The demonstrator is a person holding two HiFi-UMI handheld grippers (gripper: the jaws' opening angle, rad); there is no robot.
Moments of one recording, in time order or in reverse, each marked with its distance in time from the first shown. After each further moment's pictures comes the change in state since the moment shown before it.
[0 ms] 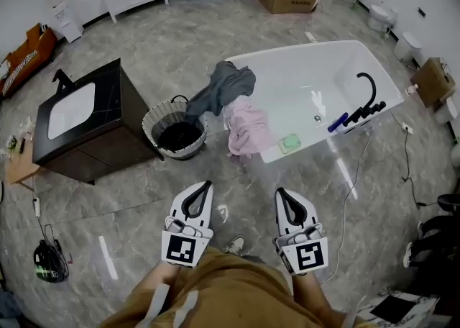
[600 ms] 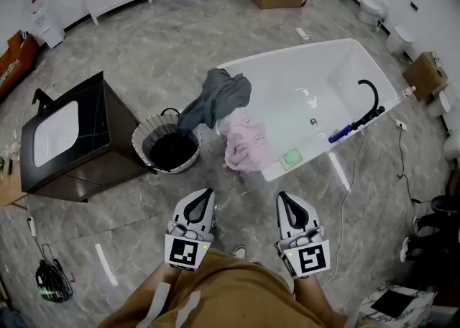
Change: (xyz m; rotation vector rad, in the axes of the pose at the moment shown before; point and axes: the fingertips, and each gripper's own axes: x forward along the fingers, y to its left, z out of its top) left arm 0.096 0.084 -0.042 -0.047 0.073 -0.089; right arm 0.120 -0.032 -0.005 0.006 0.074 -0.056
